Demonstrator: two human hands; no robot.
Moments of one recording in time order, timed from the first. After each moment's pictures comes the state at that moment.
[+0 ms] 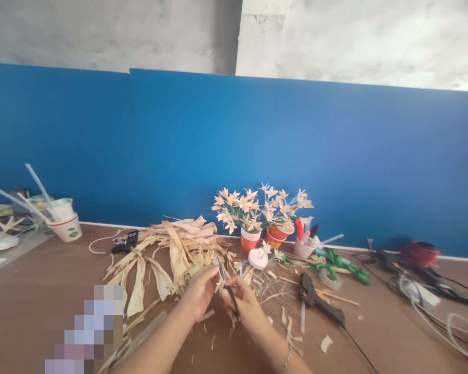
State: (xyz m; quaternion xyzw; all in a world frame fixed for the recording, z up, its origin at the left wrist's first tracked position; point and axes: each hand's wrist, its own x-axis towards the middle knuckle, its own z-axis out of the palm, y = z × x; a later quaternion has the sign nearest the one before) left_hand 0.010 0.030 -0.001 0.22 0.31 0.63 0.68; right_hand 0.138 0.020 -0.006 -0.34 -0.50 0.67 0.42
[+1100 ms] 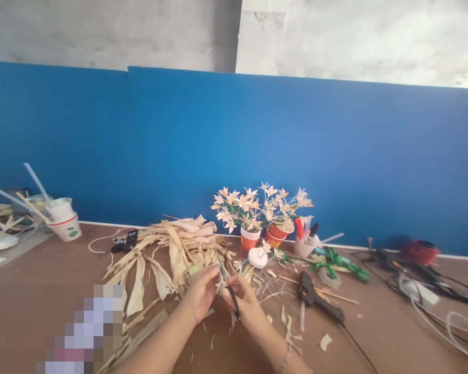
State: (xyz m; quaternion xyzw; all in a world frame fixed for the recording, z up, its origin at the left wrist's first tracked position) left_hand 0.014 0.025 0.001 0.21 0.30 0.64 0.67; right_hand 0.140 0.020 -0.009 -0.30 -0.53 0.66 0.43
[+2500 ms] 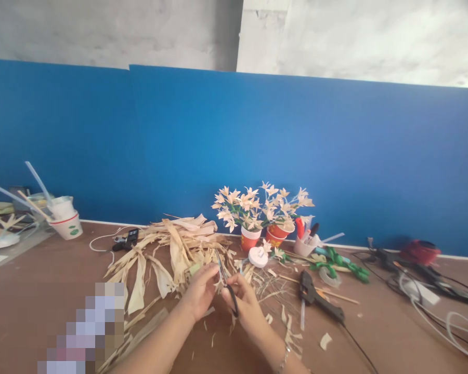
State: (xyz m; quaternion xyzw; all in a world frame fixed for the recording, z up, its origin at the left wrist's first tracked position) left_hand 0.012 0.024 0.003 0.24 0.29 0.62 0.68; right_hand 0.136 0.017 -0.009 -0.30 -0.51 0.67 0.45
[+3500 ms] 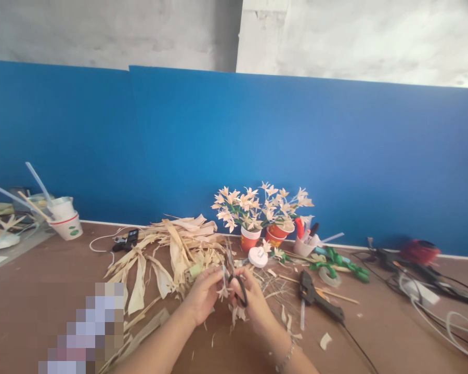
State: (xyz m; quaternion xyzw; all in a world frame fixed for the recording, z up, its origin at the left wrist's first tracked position) left_hand 0.017 0.018 0.009 0.27 0.29 0.58 0.71; right_hand 0.146 0.024 0.002 -0.31 -0.52 0.65 0.46
